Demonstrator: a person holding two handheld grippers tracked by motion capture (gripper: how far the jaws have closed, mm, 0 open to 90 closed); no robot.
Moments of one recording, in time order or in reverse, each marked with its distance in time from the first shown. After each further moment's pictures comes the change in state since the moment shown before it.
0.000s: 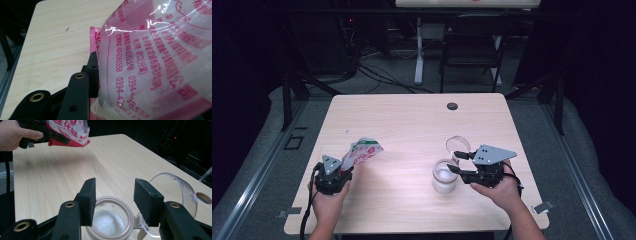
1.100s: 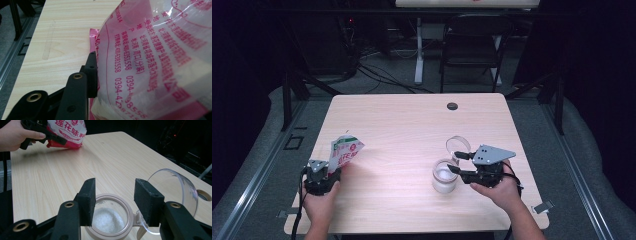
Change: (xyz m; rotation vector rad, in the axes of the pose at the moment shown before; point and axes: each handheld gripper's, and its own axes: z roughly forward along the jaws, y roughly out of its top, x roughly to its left) left arm 0.034 -0.024 0.018 0.090 0.073 -0.158; right arm -0.001 -0.002 0.002 0.015 -0.004 0.005
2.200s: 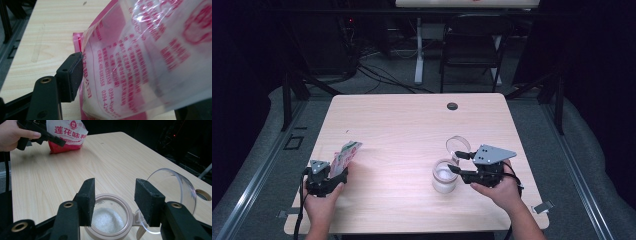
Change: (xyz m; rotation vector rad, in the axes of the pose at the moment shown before) left arm -0.009 0.002 -0.011 -0.032 -0.053 0.012; right arm -0.001 -0.001 -0.001 -0.004 -0.003 0.005
